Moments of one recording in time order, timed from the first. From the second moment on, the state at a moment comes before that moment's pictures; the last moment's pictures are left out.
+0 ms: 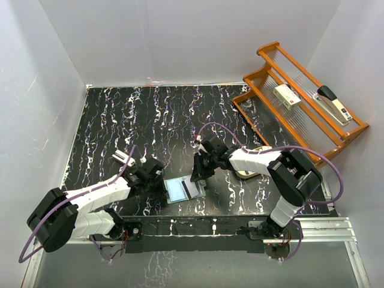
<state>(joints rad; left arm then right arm) -0.77 1.16 0.47 -0.42 0.06 -0.98 0.73 1.67 0.87 -0.15 -0.42 0.60</state>
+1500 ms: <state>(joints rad) -0.77 1.16 0.47 -0.42 0.06 -0.98 0.77 1.77 0.88 0.06 -0.44 0.72</state>
